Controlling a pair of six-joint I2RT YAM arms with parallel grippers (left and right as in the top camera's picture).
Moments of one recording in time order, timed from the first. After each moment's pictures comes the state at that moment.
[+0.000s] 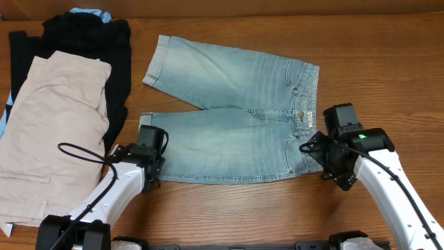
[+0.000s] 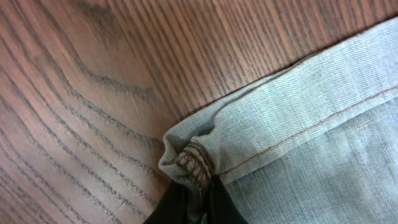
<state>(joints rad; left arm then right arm) -0.18 1.43 0.58 -0.57 -0.27 -1.28 0.14 1.29 0.89 -1.06 0.05 0.93</state>
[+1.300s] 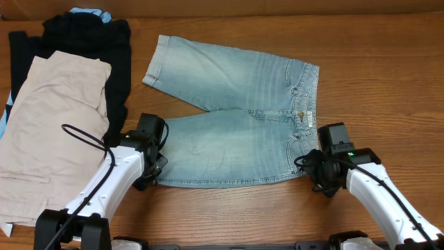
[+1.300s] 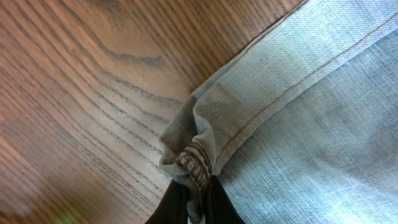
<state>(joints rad) -0.17 1.46 0.77 -0.87 -0.19 -1.09 0.14 1.29 0.63 -0.76 -0.06 0.94</state>
